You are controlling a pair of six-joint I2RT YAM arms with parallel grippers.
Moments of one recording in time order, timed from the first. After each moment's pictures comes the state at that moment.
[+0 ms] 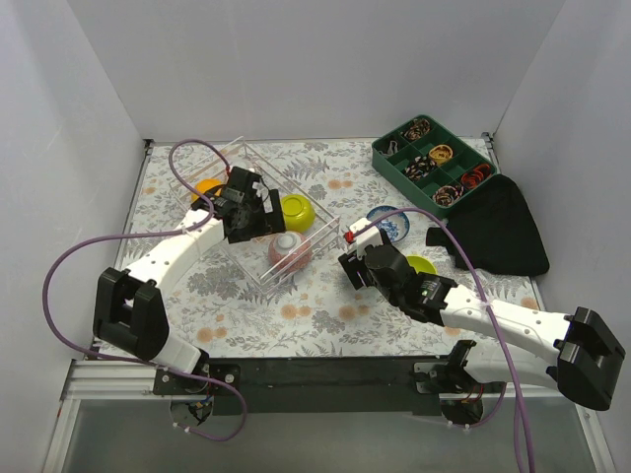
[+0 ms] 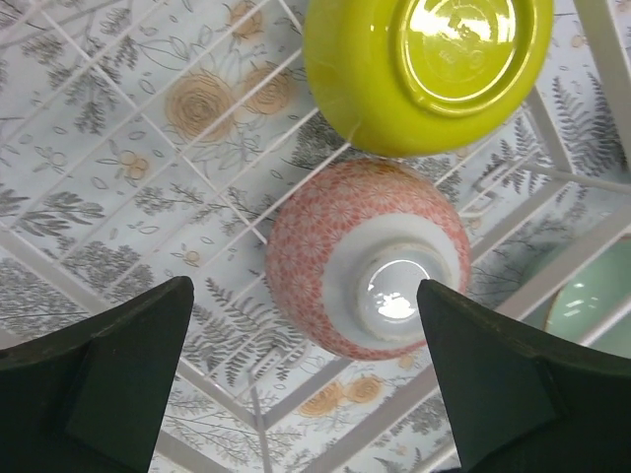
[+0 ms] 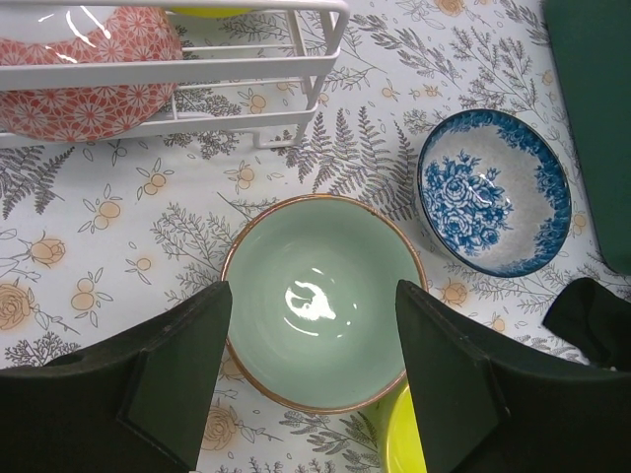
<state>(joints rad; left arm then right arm) -0.43 1.50 1.20 -0.67 -0.09 -0.54 1.01 1.09 0.64 -0.07 0.48 0.02</state>
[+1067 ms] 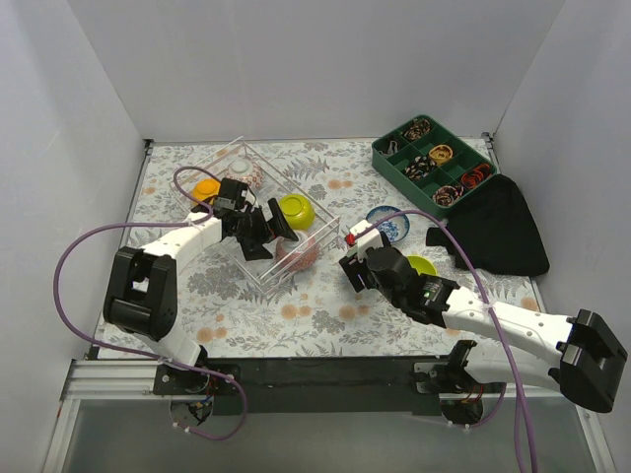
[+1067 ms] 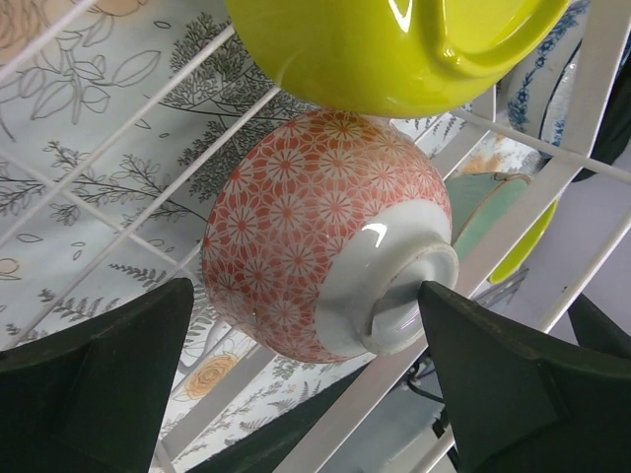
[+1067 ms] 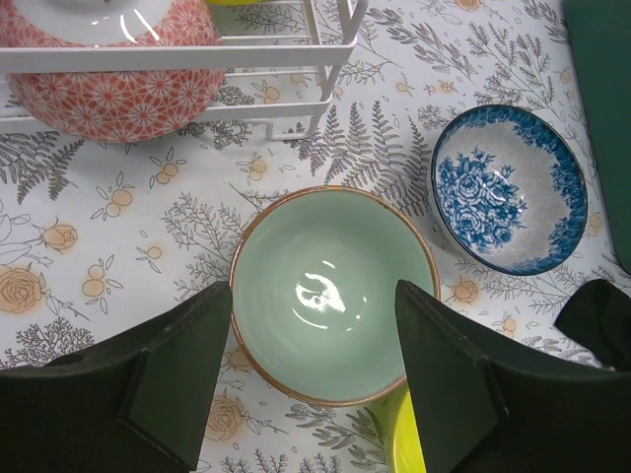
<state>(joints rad) -0.30 1.60 1.04 -0.46 0.44 -0.72 1.01 1.07 0.62 -0.07 0.45 0.02</state>
